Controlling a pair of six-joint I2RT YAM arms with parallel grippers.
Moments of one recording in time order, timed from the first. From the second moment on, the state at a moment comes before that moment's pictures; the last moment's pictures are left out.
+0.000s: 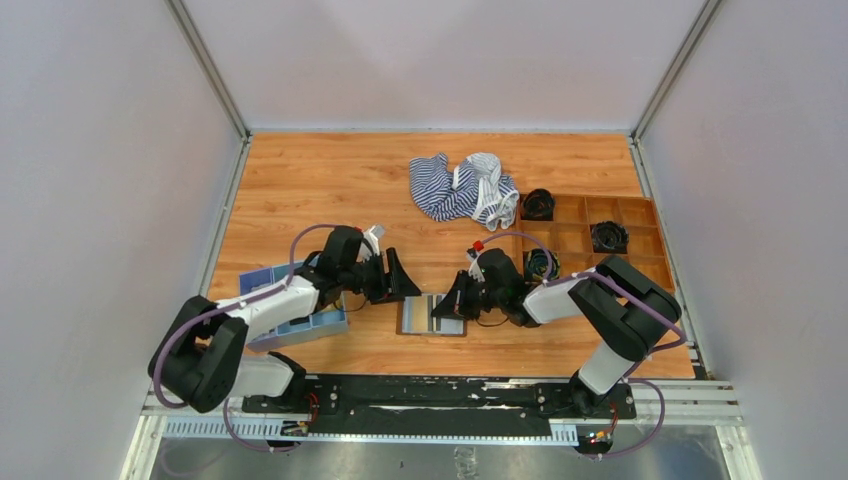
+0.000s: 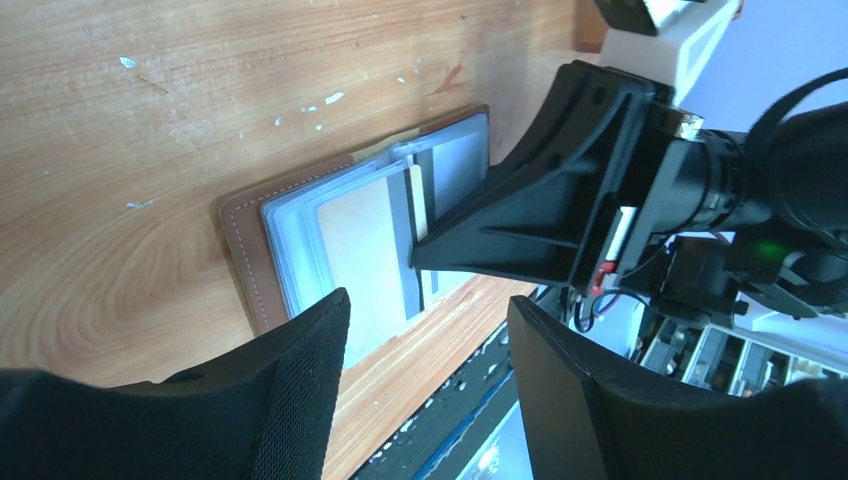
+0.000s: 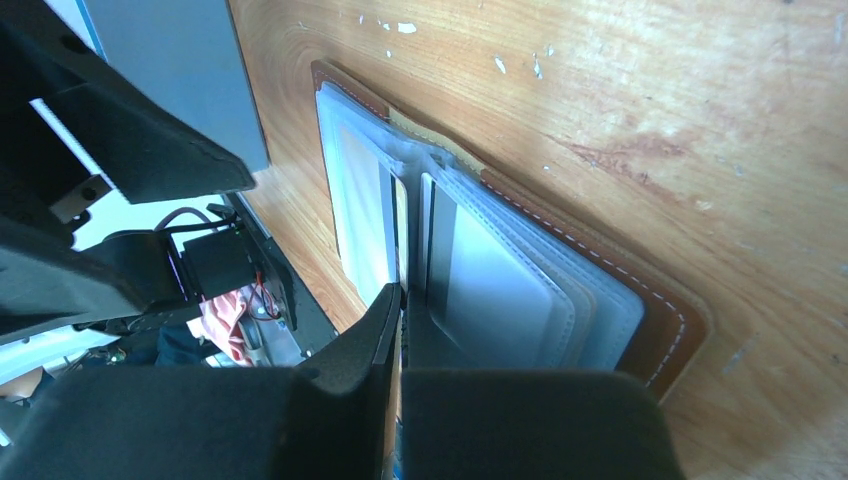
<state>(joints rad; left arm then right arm) -0.50 1.27 0.52 0.03 0.54 -0.79 0.72 1.63 0.47 0.52 -0.48 1.03</state>
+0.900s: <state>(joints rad) -0.53 1.48 0.52 0.16 0.52 -0.86 0.68 1.49 0.40 0.42 -0.46 0.98</state>
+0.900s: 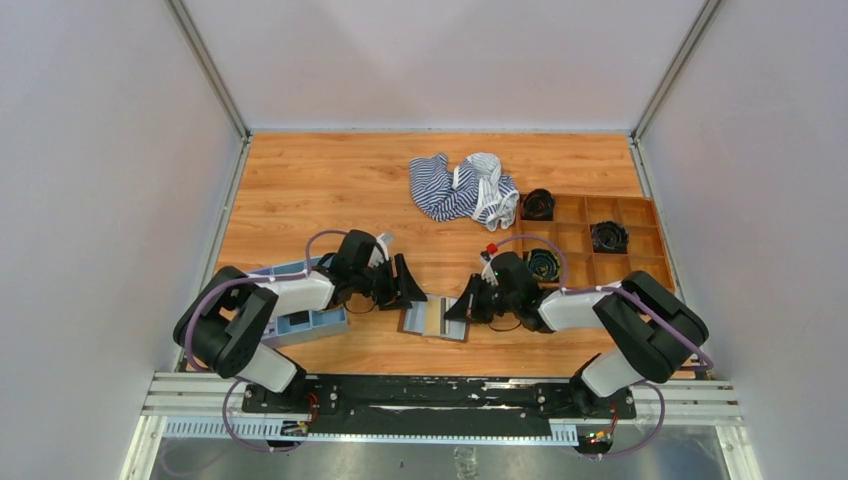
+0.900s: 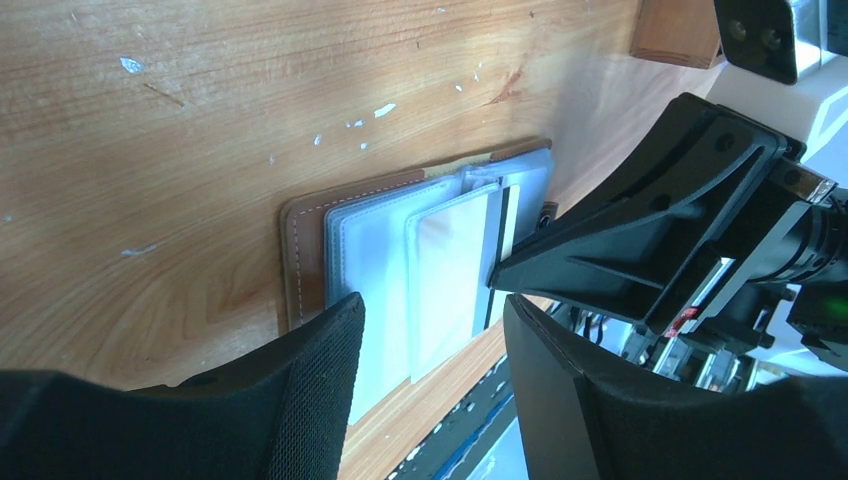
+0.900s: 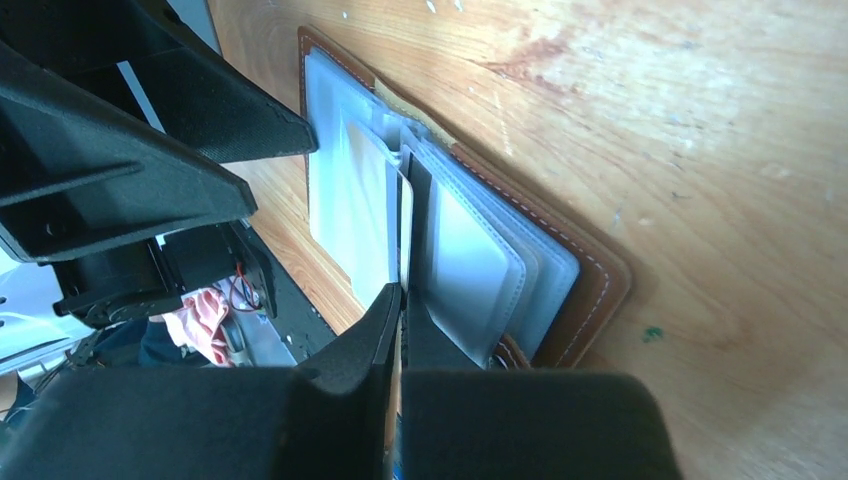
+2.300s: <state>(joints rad) -0.59 1.41 0.56 0.13 0.48 -0.86 0.54 1.51 0.35 0.48 -0.59 0.95</state>
